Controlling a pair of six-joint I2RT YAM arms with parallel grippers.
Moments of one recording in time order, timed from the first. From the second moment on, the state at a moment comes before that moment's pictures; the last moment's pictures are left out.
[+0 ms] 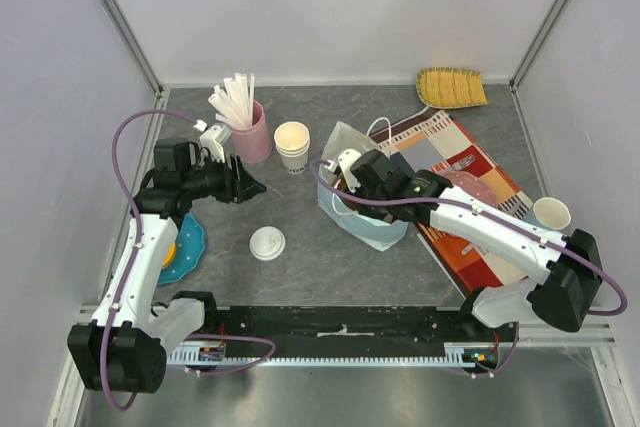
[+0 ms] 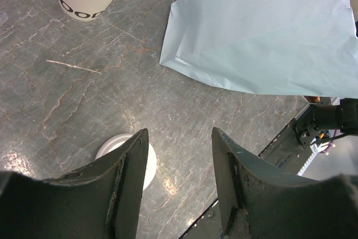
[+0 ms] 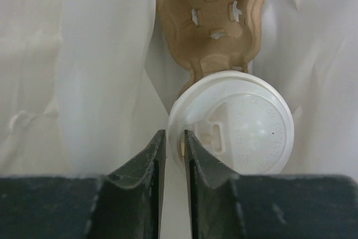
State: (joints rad) left arm -0.04 1.01 0.89 -0.55 0.71 -0.11; right arm 0.87 1.37 1.17 -0.73 0.12 0.01
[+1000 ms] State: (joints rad) left arm -0.04 1.02 0.89 -0.54 0.71 -0.11; right arm 0.87 1.37 1.33 -0.84 0.13 0.01
